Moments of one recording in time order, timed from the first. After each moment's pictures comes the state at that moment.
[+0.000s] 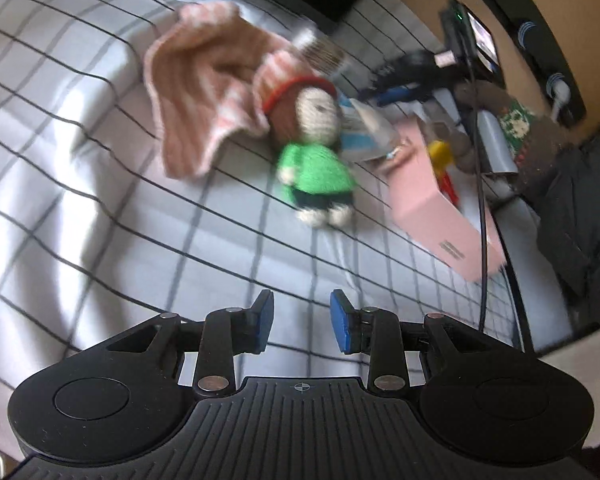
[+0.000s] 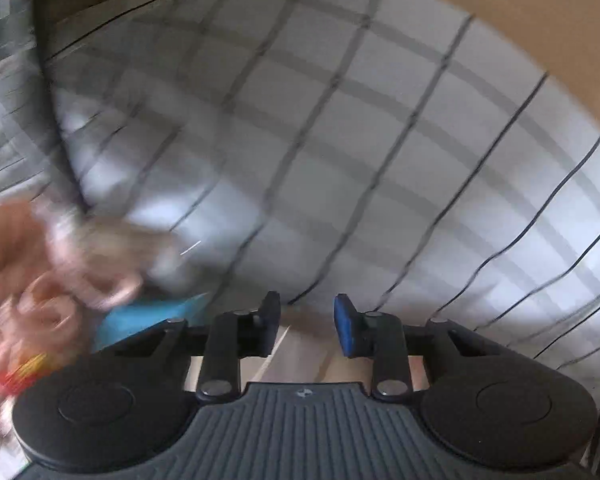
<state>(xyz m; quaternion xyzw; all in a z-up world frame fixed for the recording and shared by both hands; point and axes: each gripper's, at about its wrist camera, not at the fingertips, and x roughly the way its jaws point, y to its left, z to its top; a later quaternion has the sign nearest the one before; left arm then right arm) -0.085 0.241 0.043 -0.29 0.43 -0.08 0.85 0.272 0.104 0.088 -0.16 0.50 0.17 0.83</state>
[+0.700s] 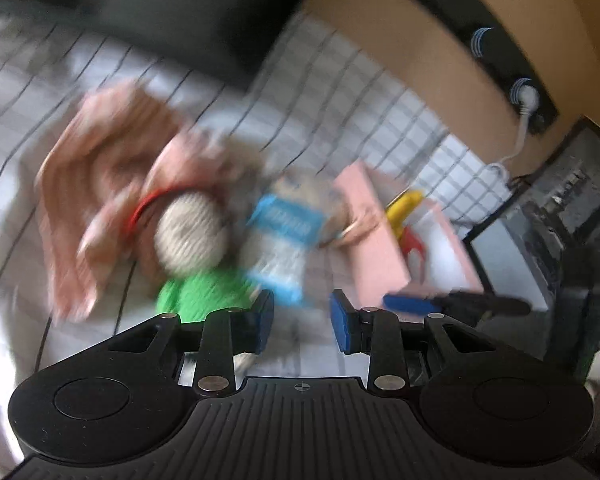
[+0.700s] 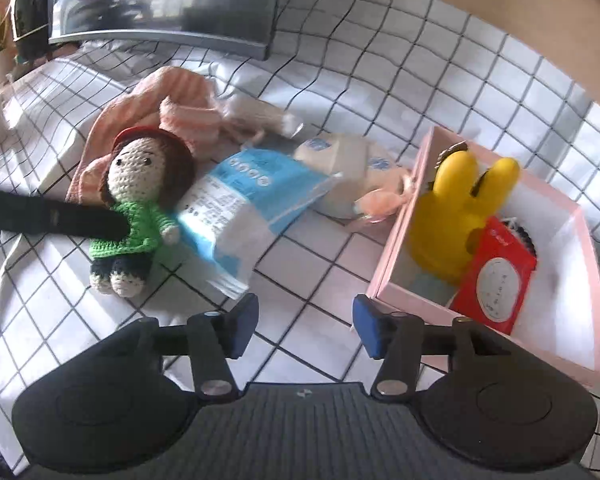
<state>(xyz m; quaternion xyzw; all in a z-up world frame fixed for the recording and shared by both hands) -0.016 0.209 0.093 -0.23 0.36 -0.11 0.90 0.059 0.031 0.096 -0.13 0.44 0.21 0.86</state>
